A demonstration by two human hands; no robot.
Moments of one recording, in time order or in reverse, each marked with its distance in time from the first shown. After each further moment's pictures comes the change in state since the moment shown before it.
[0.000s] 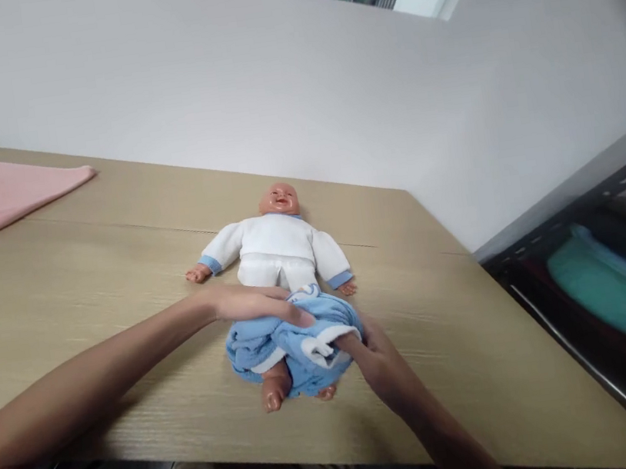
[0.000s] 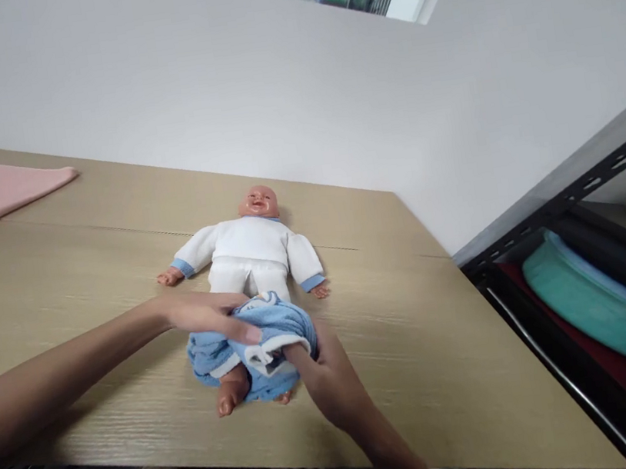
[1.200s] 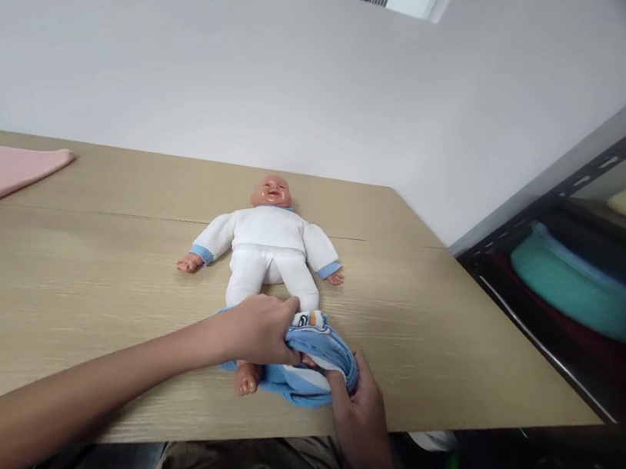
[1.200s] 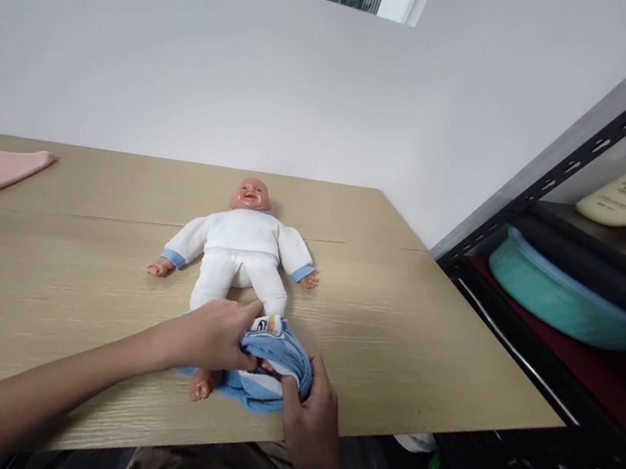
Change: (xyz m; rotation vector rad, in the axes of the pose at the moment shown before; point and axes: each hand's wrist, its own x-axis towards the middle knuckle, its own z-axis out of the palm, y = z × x) left_hand 0.015 0.001 0.068 0.659 0.178 -0.173; right_hand -0.083 0.069 0.054 -0.335 0.593 0.098
